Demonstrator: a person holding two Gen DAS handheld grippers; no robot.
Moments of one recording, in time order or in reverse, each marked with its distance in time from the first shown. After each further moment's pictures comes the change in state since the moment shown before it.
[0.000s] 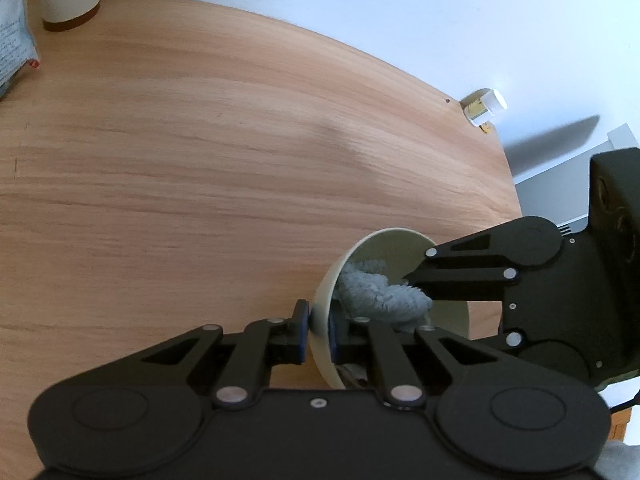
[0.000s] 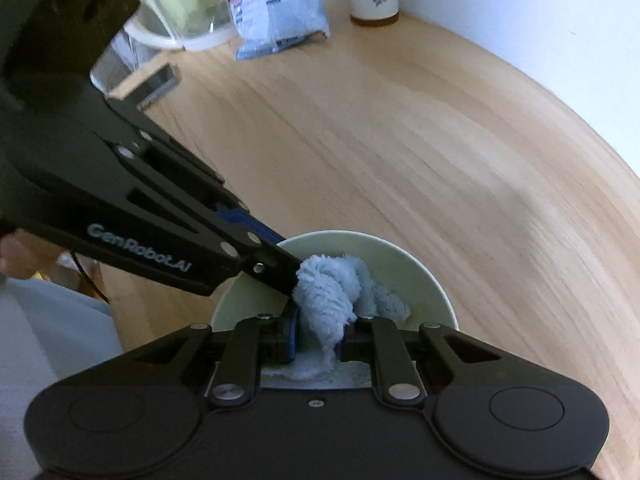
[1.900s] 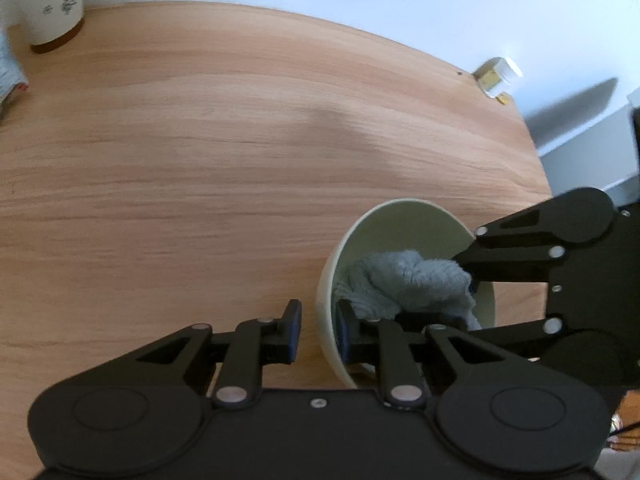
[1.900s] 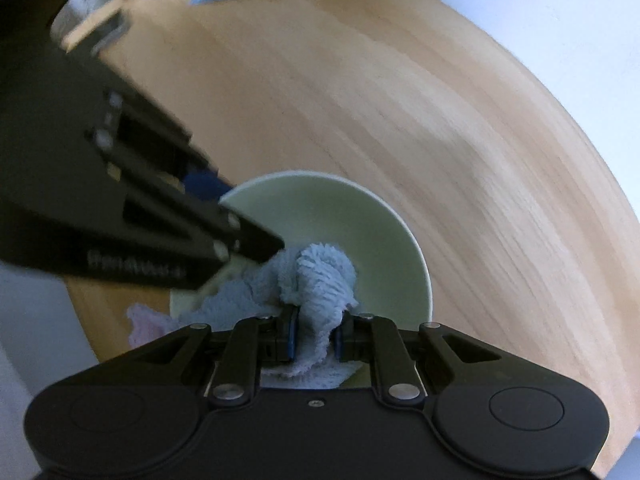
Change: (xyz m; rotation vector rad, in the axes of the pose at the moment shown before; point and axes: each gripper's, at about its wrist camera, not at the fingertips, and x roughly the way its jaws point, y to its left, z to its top) left arm 0.016 -0.021 -0.003 0.059 0.016 0.105; right arm 0.003 -0.003 0.017 0.061 0.105 -0.162
